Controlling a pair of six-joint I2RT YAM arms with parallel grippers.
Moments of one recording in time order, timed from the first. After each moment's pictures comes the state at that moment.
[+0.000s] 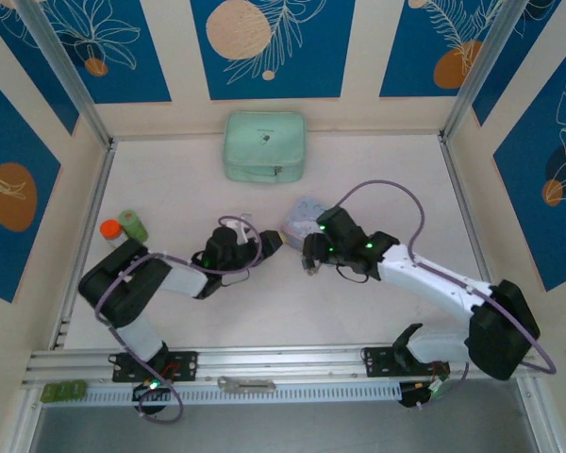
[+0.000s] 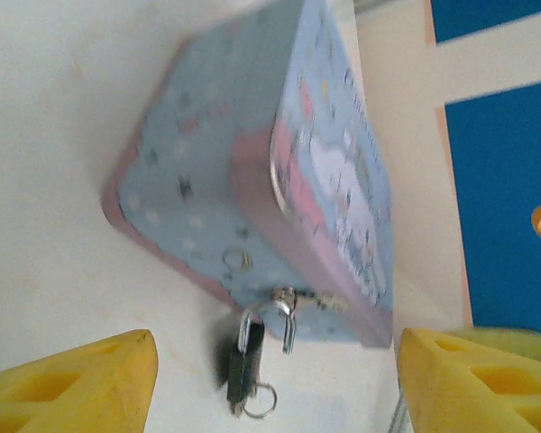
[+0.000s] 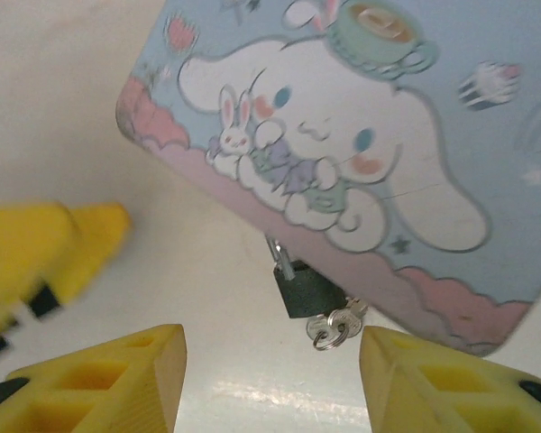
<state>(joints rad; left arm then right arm) -0.64 1.65 0.49 0.82 0.31 -1.12 0.75 1.28 0.85 -0.53 0.12 0.76</state>
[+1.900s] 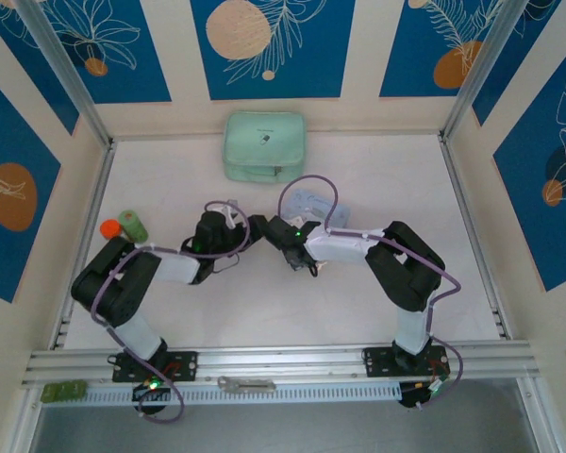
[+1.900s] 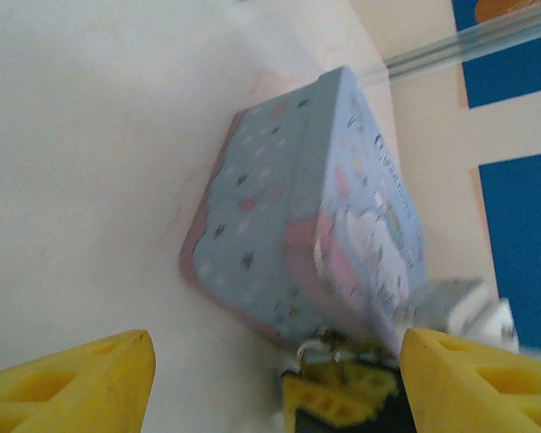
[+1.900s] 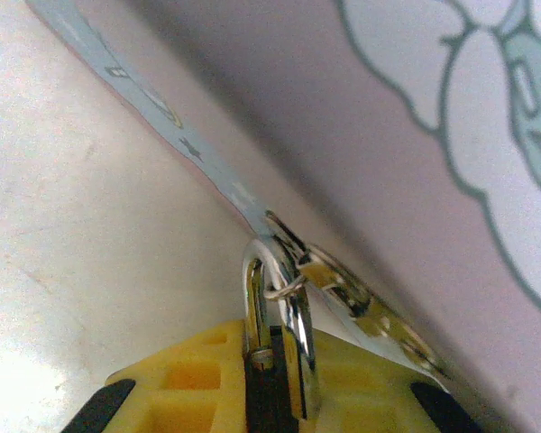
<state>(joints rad) -0.51 1.68 0.60 0.70 0.34 -1.05 0.87 1.86 1.15 -0.65 0.49 0.41</state>
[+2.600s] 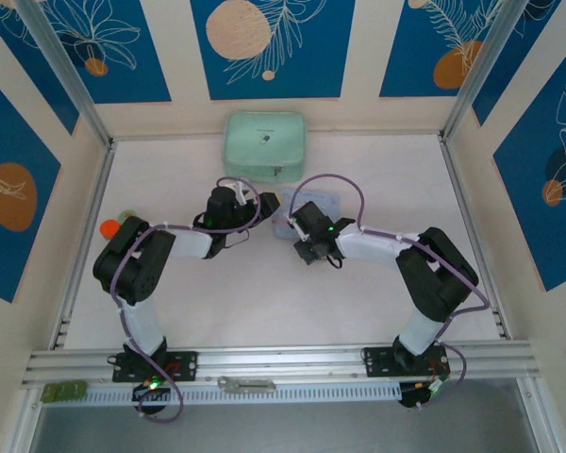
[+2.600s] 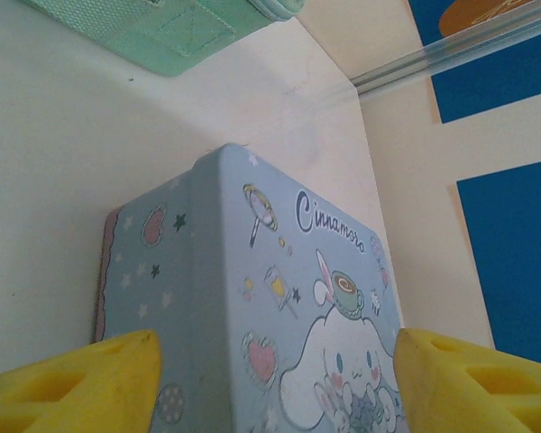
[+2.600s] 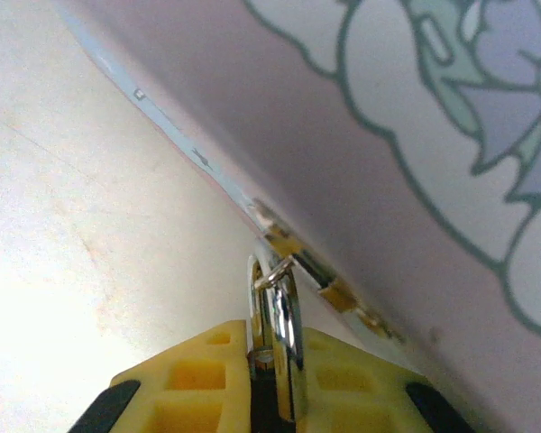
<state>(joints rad) -0.48 1.84 0.85 0.66 0.39 -0.99 0.70 1.68 0.97 -0.39 0.14 0.04</state>
